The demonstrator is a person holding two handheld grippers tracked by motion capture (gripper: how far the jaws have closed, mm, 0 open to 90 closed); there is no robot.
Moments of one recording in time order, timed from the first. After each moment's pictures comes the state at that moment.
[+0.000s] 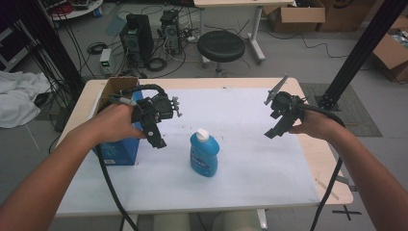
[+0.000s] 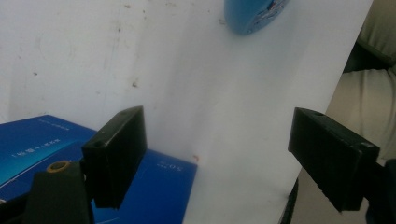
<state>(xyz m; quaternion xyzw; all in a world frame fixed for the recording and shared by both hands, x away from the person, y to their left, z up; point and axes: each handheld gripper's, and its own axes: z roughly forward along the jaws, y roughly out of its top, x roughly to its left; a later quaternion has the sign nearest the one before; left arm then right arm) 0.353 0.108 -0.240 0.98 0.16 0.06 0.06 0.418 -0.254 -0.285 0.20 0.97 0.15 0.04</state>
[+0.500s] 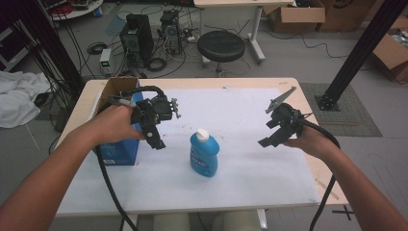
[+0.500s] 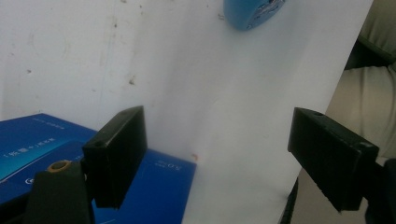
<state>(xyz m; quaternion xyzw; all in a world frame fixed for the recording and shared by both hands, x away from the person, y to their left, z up) 0.354 0.110 -0.246 0.98 0.16 0.06 0.05 0.388 -0.255 -0.307 0.25 0.94 0.24 0.04</state>
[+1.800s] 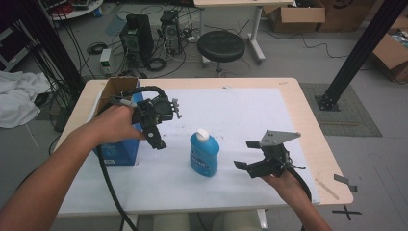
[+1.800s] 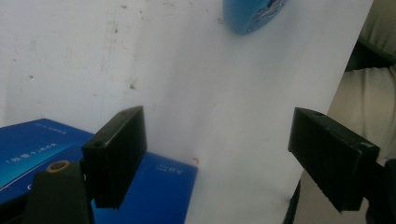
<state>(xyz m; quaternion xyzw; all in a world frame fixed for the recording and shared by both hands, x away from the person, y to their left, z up) 0.354 0.108 -0.245 0.99 0.15 0.06 0.06 0.301 -0.220 -0.363 0.27 0.84 0.46 0.11</state>
